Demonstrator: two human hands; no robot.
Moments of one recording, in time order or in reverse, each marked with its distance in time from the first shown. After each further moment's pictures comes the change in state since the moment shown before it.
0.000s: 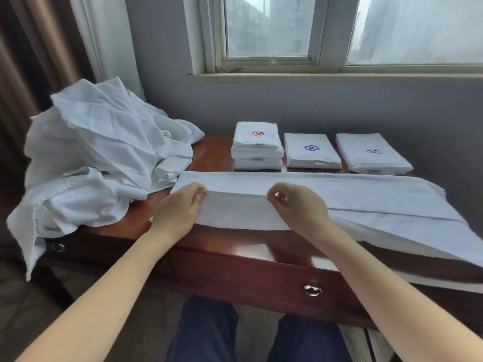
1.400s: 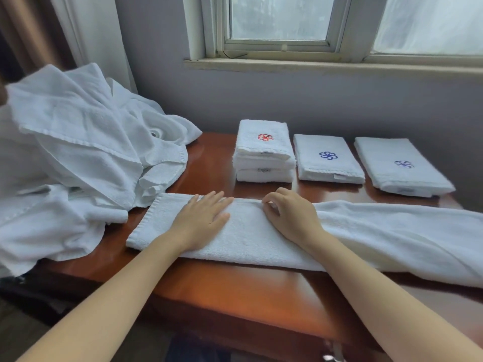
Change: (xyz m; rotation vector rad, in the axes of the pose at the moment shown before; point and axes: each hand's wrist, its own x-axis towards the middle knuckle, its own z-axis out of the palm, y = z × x) left_hand 0.078 -0.027 0.073 0.183 -0.496 0.123; right_hand 0.089 0.039 0.068 -0.087 -0.062 -0.118
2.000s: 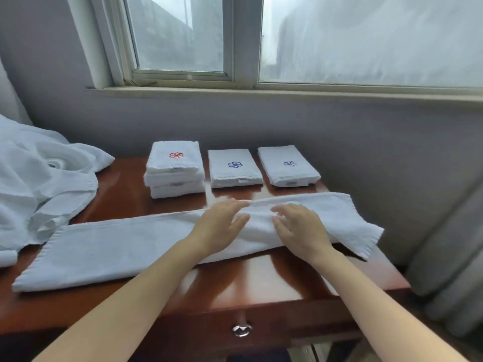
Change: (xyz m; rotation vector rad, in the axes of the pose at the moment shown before) left_hand 0.026 0.206 0.003 -0.327 0.143 0.374; right_hand -0.138 0.085 -0.115 -0.101 0.122 0.336
